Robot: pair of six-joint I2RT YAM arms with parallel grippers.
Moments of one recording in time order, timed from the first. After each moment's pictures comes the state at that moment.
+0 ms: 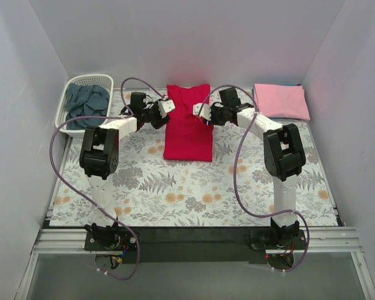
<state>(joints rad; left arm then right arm) -0.21 2.12 1.45 0.02 0.65 0.86 0.40 2.09 1.60 -0.34 -0.40 -1.18</state>
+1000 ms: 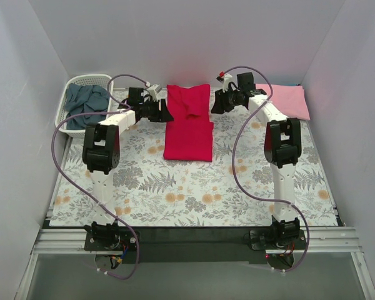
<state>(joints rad) -0.17 2.21 1.63 -0.11 0.68 -0.13 0.23 2.32 1.98 -0.43 -0.65 -0.20</state>
